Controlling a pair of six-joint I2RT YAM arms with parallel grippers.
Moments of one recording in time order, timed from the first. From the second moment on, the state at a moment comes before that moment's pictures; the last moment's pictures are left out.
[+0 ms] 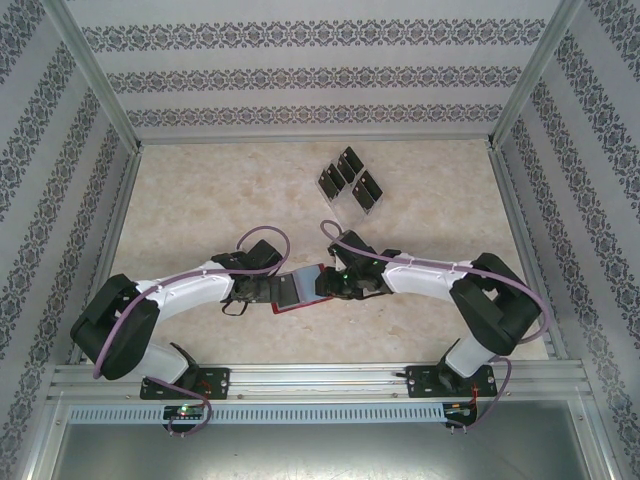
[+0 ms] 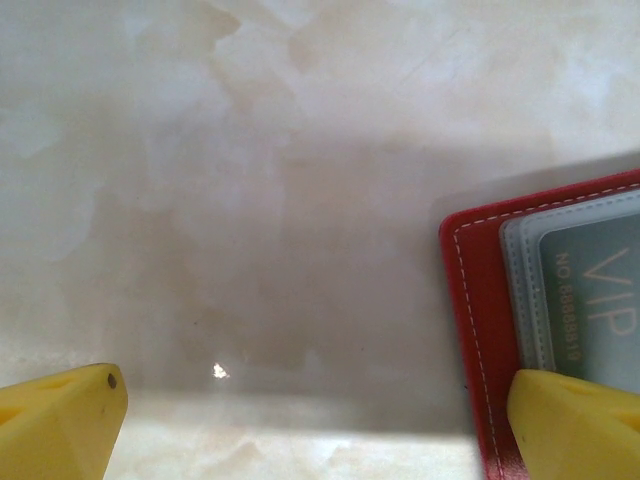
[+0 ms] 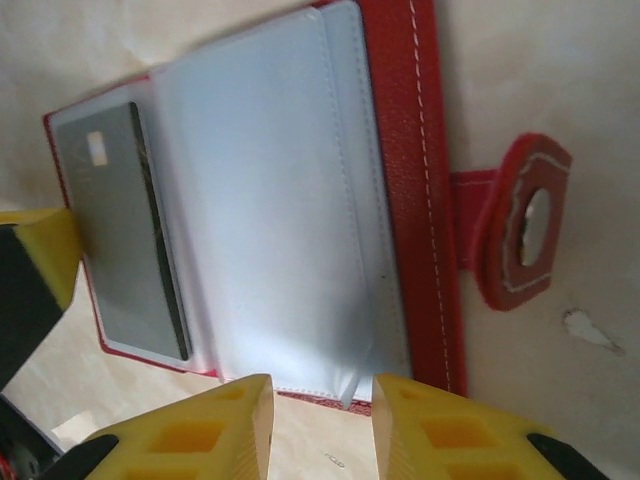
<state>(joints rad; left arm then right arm) -0.64 1.44 0.72 -0.61 -0.20 -0.72 0.77 1.62 0.79 -0.24 -0.34 0.81</state>
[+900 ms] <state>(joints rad) -0.63 1.43 0.71 -0.60 -0.19 -0.72 0.79 1.61 0.82 -0.31 -0.32 0.81</state>
